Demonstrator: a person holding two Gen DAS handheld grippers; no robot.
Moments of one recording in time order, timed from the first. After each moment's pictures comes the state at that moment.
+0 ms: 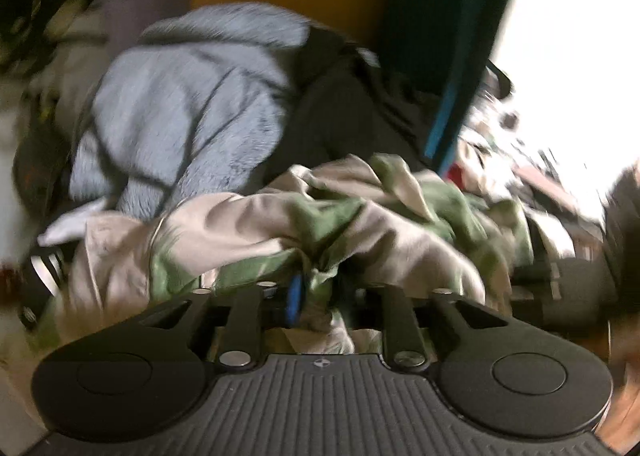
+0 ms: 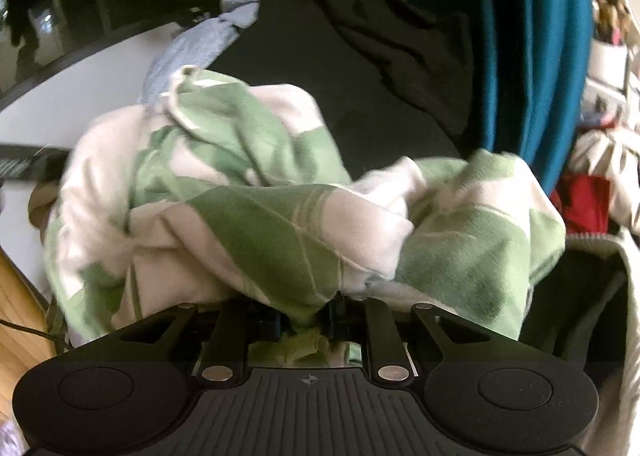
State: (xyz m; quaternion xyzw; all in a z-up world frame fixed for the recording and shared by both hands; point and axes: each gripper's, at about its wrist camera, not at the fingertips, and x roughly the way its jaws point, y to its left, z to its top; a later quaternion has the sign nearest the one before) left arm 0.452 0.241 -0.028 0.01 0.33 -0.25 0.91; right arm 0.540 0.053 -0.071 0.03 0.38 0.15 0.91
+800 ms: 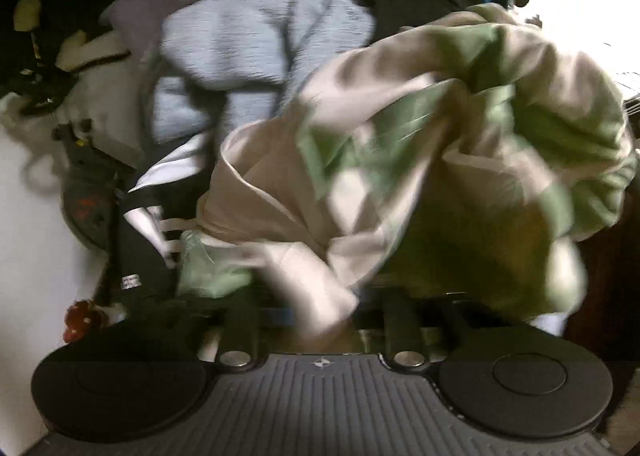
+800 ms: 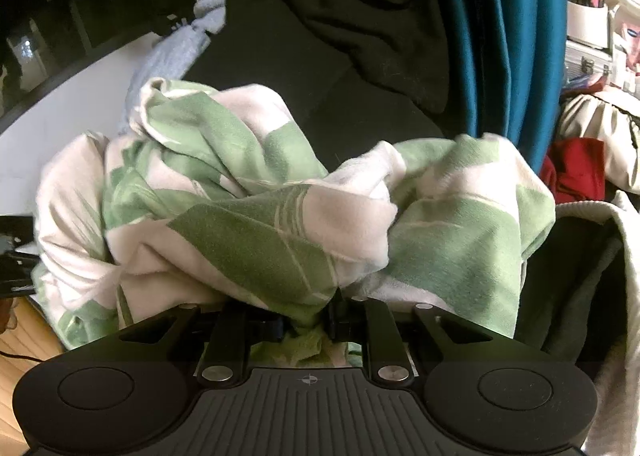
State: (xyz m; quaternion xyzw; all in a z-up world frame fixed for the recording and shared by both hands) left arm 0.459 0.293 -0.079 0.14 0.34 -0.20 0.91; right arm 0.526 0.037 -0.056 0.07 0.39 0.14 0.91
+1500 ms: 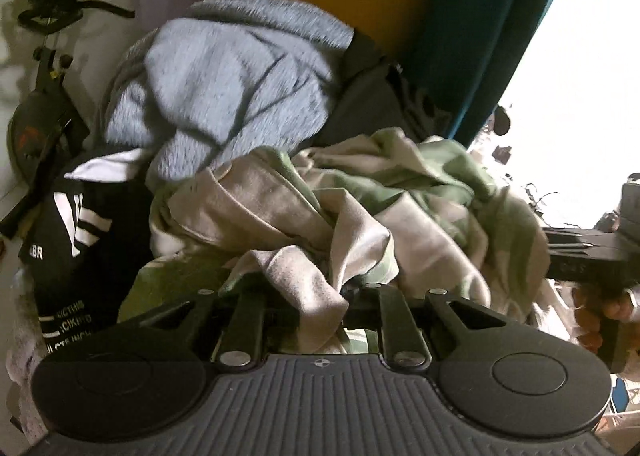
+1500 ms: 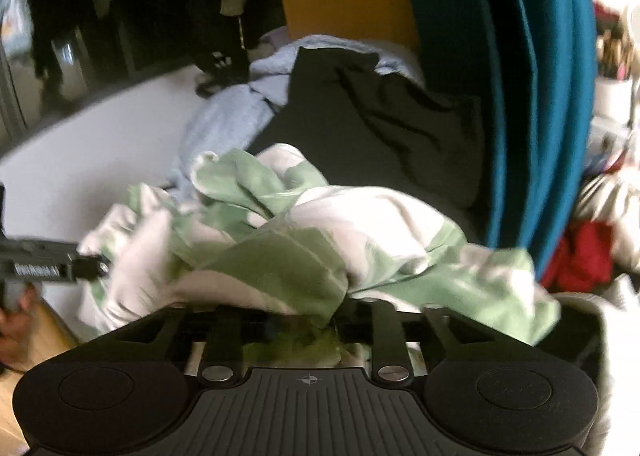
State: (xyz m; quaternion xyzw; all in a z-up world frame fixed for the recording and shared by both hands) left arm 0.452 0.281 -0.051 -0.10 0.34 -0.24 0.90; right arm 0.524 0.056 -0.017 0.02 0.31 0.17 0.93
